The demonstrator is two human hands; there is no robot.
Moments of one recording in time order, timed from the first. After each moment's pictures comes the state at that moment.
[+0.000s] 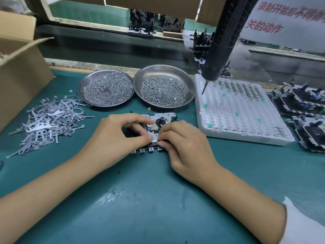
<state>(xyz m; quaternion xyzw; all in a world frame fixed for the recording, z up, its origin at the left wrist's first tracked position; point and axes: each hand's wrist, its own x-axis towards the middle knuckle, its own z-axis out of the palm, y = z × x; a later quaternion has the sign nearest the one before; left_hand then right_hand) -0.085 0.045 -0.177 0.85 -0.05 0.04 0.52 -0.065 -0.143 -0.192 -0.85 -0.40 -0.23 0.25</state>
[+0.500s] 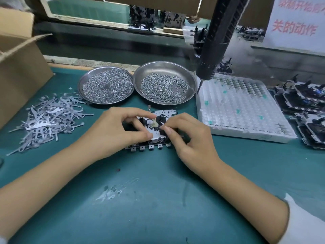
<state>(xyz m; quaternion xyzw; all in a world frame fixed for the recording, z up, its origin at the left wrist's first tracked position) -0.076 0.050 -0.168 0.84 -0.07 -0.03 0.53 -0.062 -0.144 -0.192 -0.83 -0.30 -0.16 0.44</state>
